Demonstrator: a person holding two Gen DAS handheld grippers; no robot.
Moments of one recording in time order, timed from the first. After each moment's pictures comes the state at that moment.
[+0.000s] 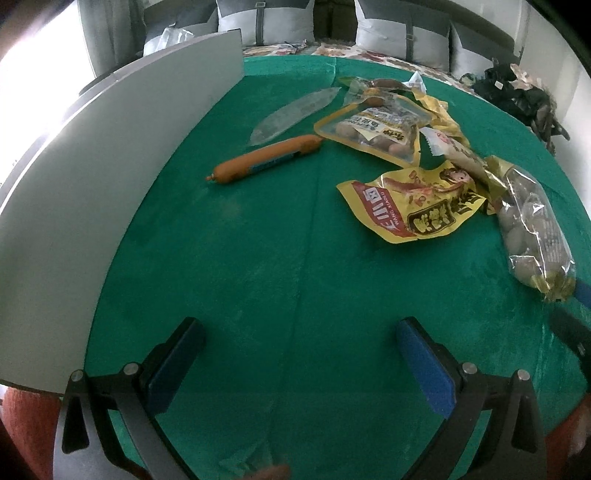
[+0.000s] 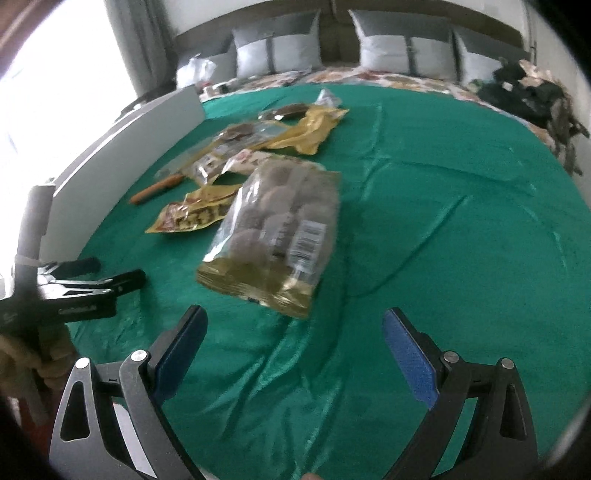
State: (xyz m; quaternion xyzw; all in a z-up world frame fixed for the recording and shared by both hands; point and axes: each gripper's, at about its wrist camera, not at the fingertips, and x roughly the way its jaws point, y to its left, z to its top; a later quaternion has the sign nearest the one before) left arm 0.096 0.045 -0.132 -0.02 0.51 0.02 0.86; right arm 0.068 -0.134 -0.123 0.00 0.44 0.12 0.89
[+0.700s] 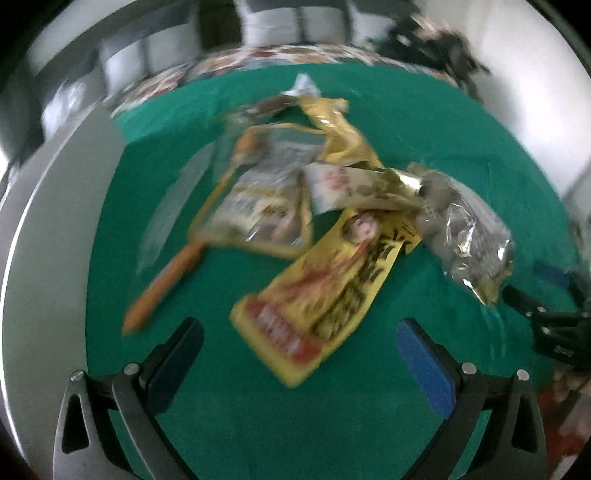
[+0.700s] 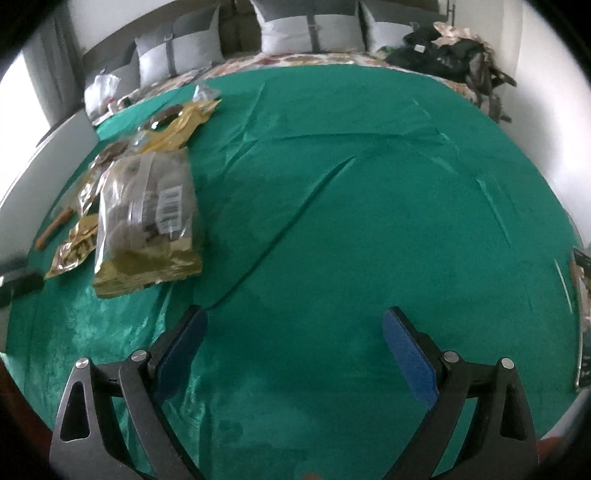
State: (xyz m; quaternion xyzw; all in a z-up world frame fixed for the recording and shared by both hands) left arm 0.178 -0.016 -0.097 0.11 0.52 -0.15 0.83; right arm 0.073 -0.194 -0.138 0.05 0.47 -0.04 0.88
